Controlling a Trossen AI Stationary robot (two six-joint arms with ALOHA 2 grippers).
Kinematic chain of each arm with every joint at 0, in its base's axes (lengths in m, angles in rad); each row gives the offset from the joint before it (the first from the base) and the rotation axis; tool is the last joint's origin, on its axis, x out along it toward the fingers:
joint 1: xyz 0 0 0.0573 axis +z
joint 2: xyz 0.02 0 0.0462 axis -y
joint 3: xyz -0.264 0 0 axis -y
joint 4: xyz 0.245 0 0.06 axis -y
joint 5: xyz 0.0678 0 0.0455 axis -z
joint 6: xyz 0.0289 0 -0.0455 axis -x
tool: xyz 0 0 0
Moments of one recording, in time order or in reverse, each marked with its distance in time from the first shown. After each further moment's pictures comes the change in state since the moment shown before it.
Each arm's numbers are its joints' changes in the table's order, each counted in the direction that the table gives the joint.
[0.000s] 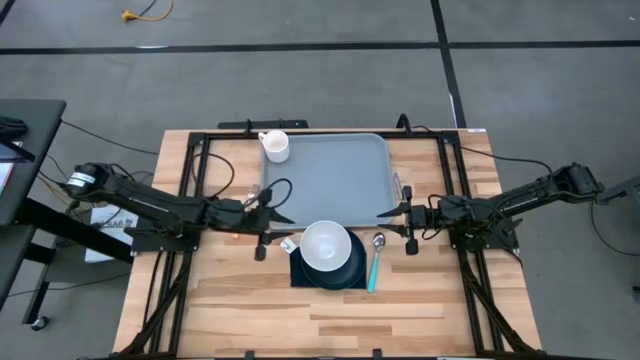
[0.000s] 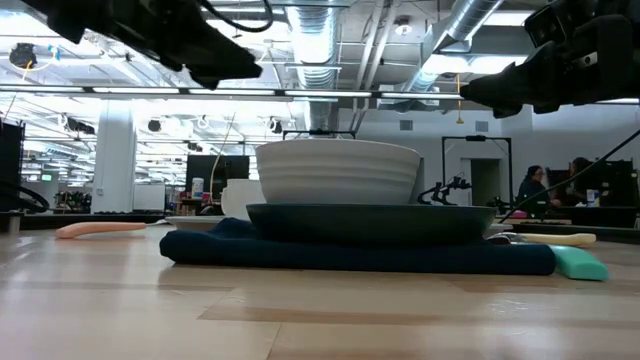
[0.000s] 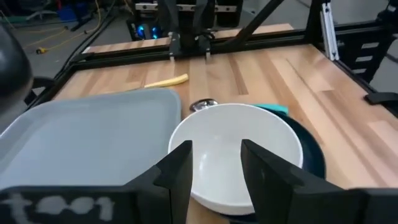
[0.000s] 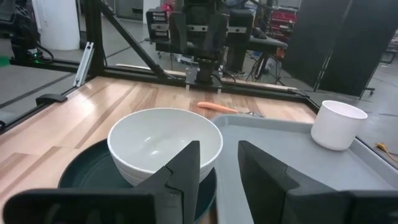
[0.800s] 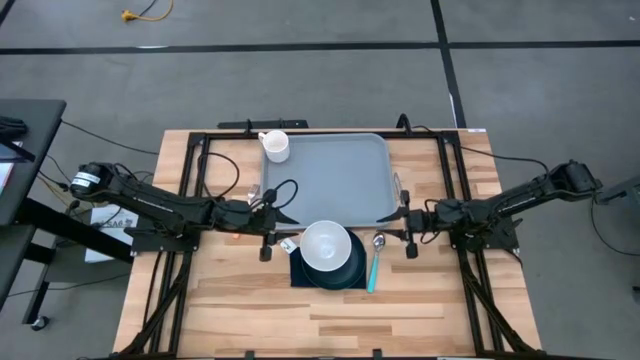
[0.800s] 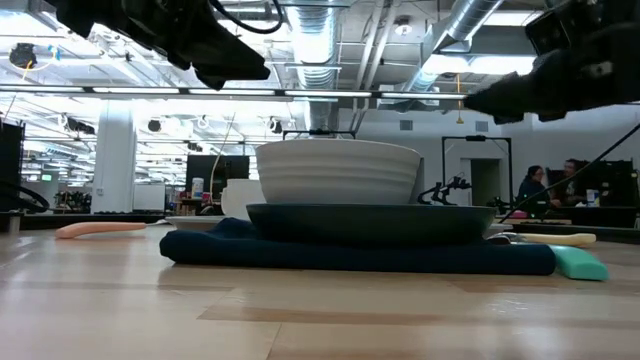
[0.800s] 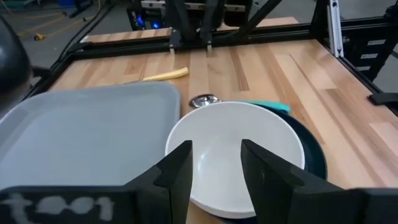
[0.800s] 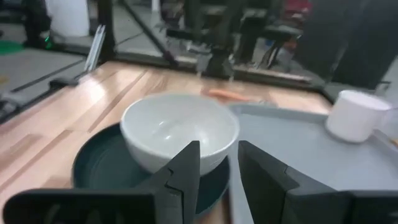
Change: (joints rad) left arm 0.000 -0.046 0.058 -0.055 -0.008 0.039; right arm 0.044 -0.061 0.000 -0.004 -0.001 0.000
